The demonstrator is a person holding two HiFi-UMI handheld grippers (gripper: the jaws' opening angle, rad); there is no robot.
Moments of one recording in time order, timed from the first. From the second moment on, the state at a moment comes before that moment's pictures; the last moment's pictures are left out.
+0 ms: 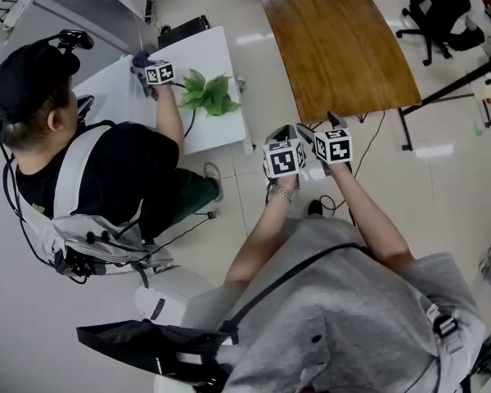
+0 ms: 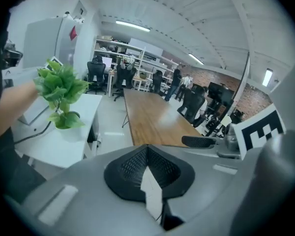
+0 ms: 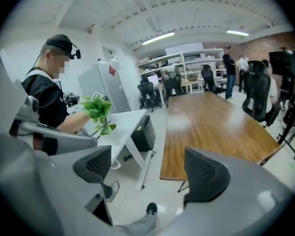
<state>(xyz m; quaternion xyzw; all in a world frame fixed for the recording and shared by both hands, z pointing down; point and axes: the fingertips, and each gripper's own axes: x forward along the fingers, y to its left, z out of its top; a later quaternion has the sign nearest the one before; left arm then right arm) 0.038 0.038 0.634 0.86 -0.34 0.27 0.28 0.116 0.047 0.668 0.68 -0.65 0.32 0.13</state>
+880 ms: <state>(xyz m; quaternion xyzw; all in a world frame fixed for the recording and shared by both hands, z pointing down) 0.023 0.128 0.603 0.87 -0.32 0.29 0.25 0.068 0.134 0.606 0.66 -0.66 0.32 0.14</state>
